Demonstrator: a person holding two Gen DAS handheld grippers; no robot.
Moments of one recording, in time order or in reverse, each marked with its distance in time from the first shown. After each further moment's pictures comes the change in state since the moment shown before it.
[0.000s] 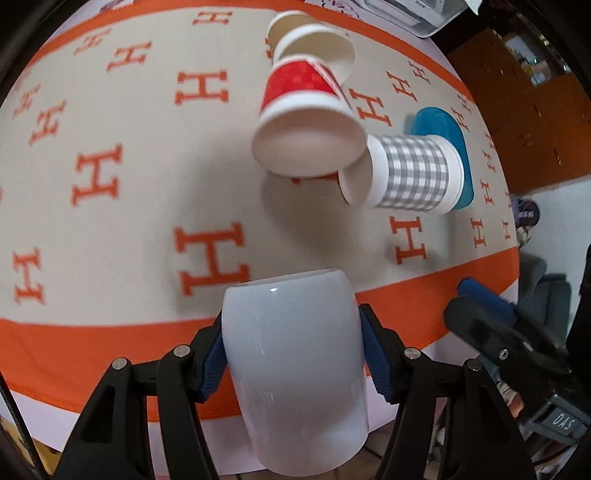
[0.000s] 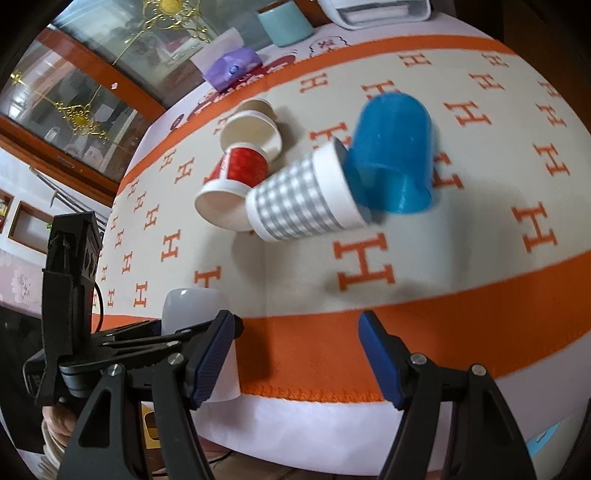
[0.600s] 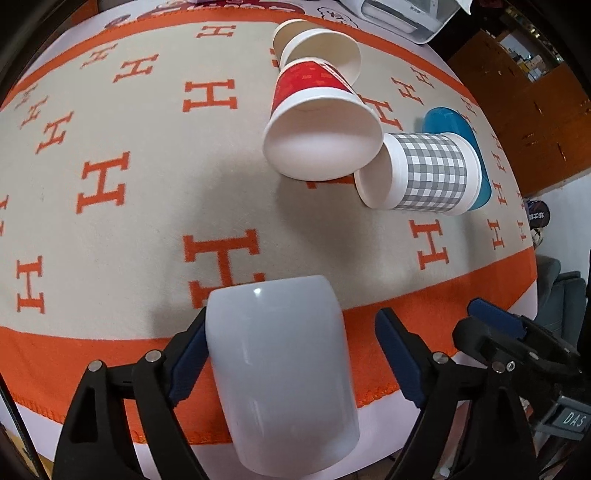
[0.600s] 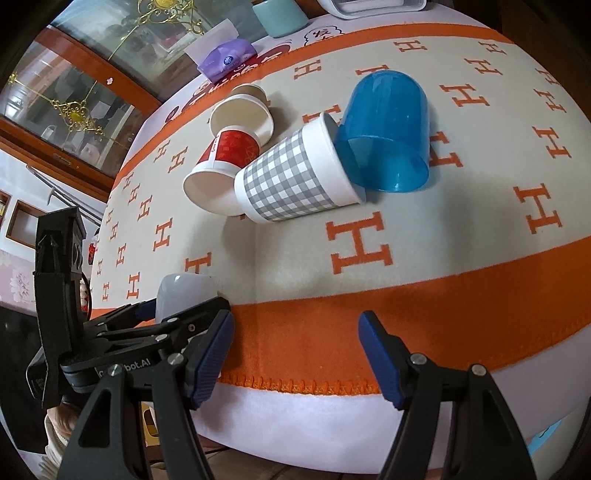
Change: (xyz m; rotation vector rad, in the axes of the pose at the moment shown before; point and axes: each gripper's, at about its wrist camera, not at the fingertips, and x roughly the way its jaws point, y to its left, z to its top) left arm 0.022 -0.006 0.008 0.057 -0.096 0.076; right arm 0.009 -0.004 -0.009 0.000 0.017 -0.004
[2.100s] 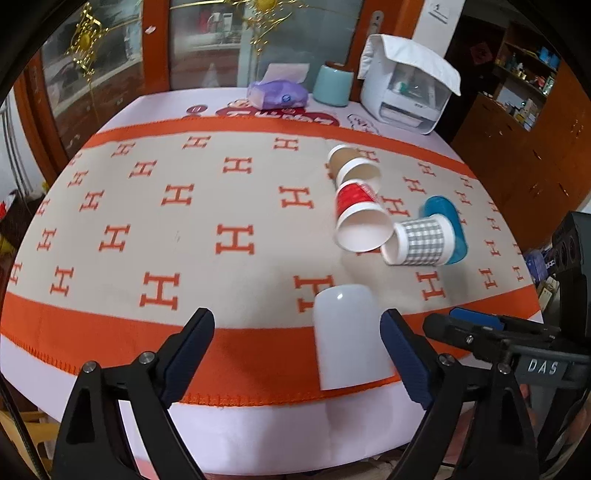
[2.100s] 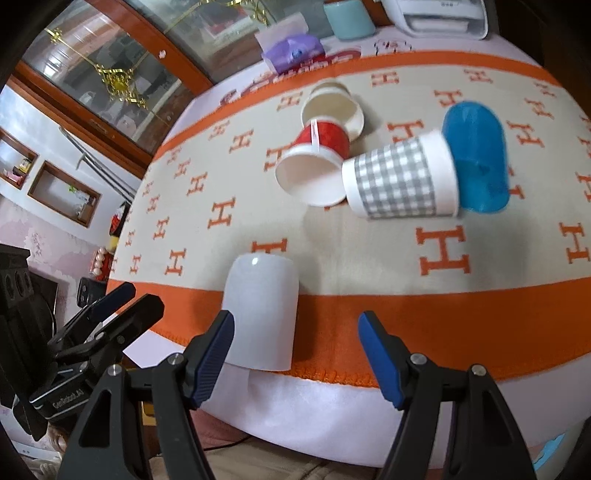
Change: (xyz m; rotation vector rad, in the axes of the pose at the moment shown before) left arm -0.138 0.052 -0.064 -0.025 -0.382 0.122; right arm 0.003 0.064 -0.013 -0.152 0.008 0.072
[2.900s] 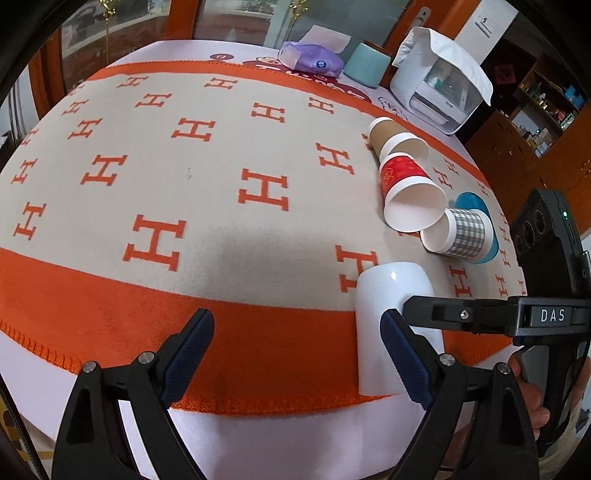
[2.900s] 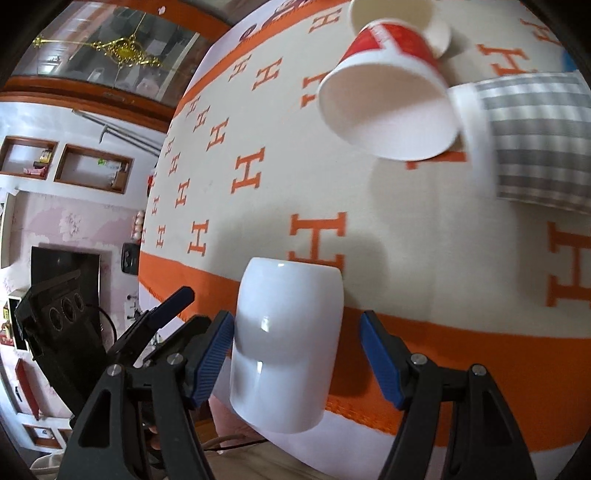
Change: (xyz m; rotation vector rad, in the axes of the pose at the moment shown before) left arm 0.060 0.053 -0.023 -0.146 0.074 -0.081; right arm 0.087 0.011 0.030 0.027 0.269 0.239
